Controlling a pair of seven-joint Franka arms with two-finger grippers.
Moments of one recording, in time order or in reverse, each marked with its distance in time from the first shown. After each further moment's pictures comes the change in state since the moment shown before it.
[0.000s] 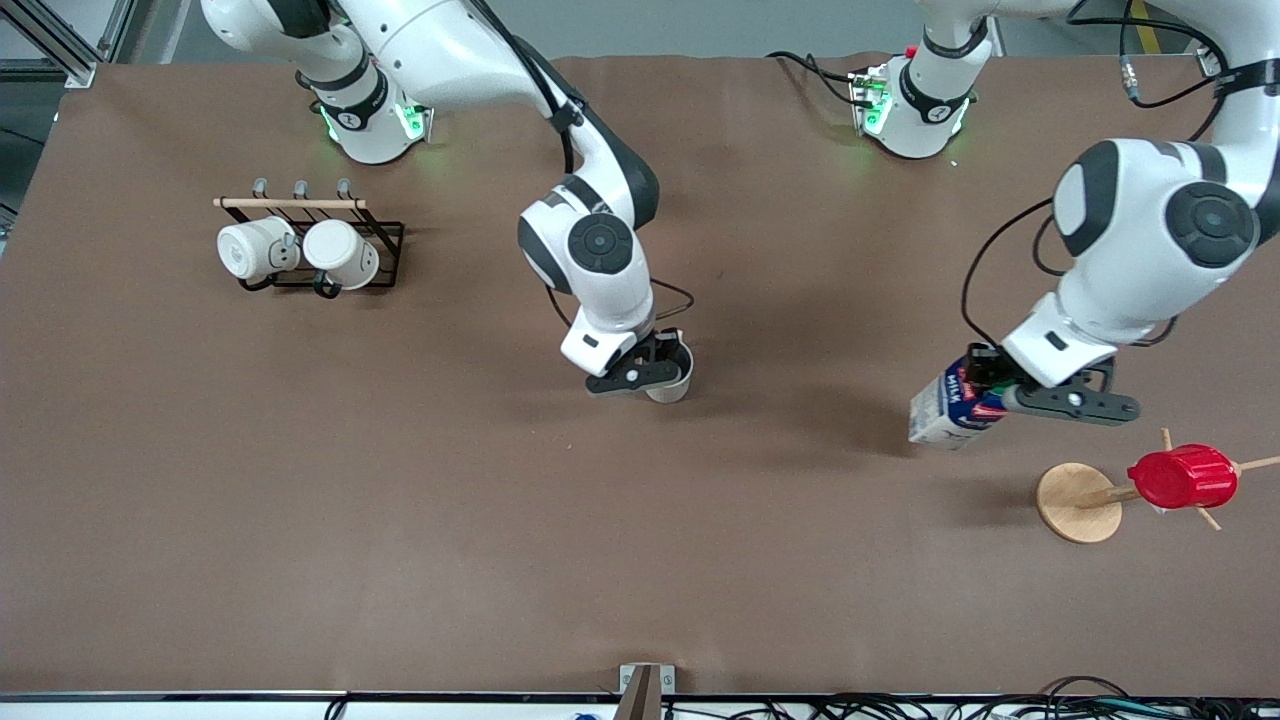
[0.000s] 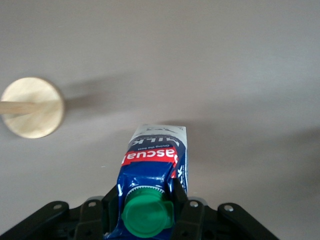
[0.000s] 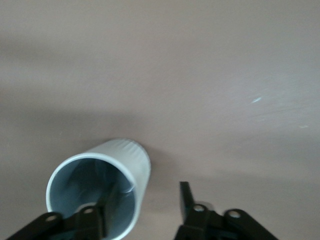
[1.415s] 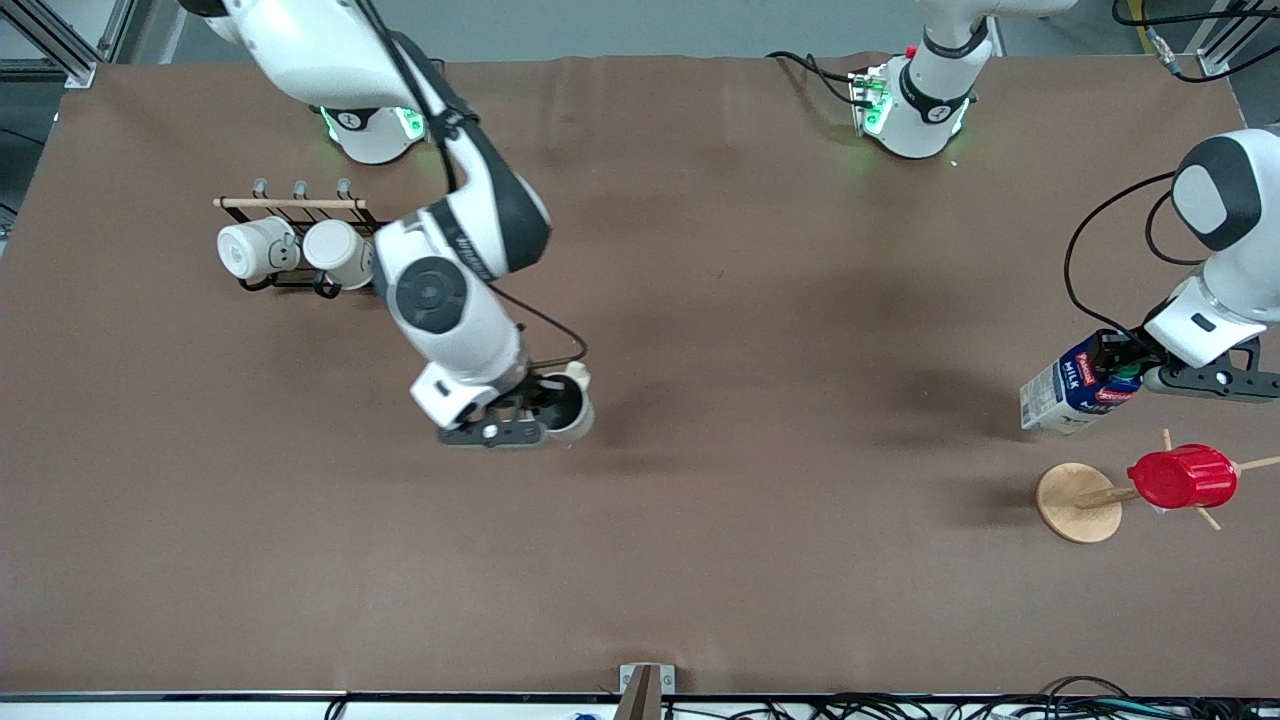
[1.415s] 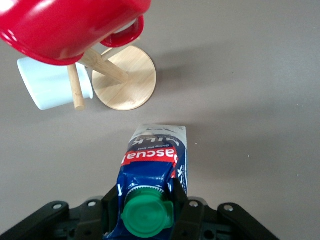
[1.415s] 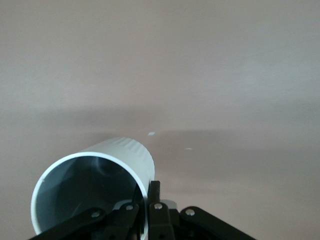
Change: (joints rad) left arm 0.002 -0.053 0.330 -0.124 0.000 0.089 0.293; right arm -0.182 -0.067 0.036 -0.022 0.000 -0.068 -0.053
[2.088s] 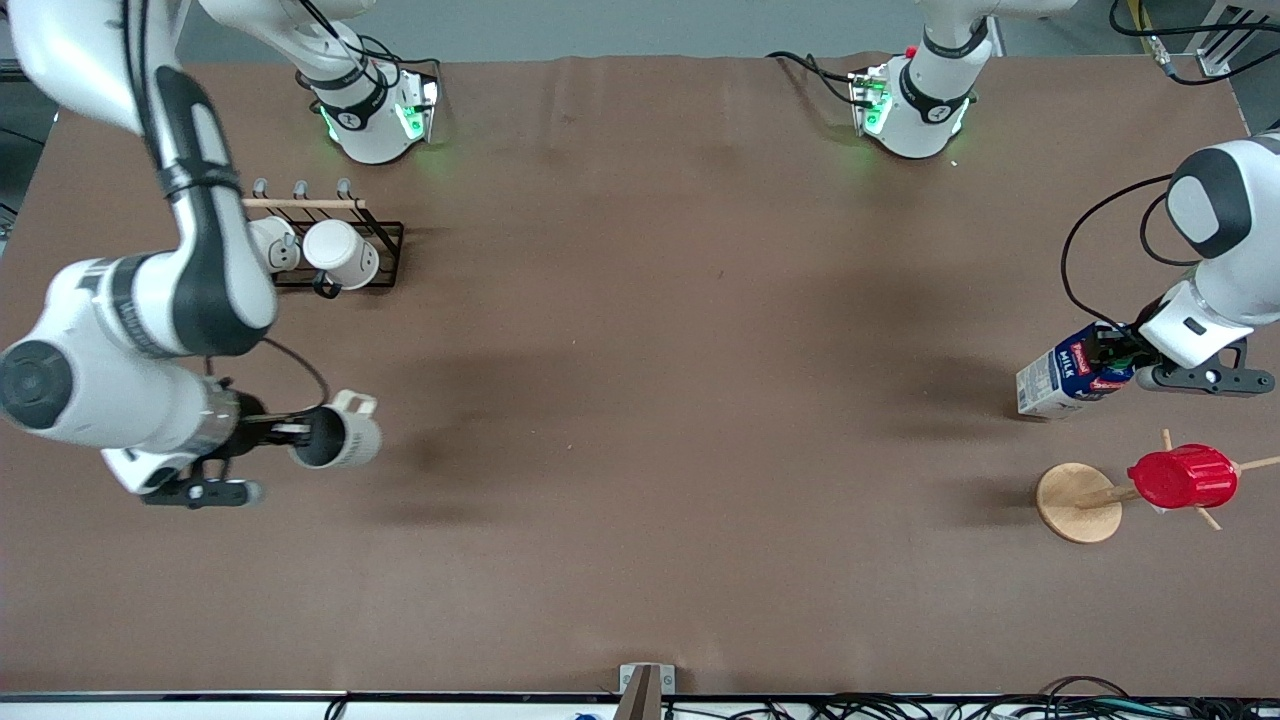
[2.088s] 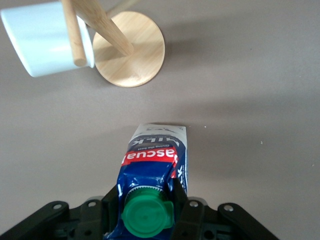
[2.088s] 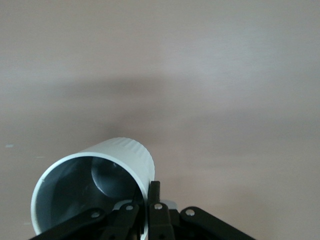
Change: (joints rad) left arm 0.001 0.011 0.034 -0.045 0.000 0.001 -0.007; right arm -0.418 -0.114 0.000 0.010 -0.001 -0.279 -0.358
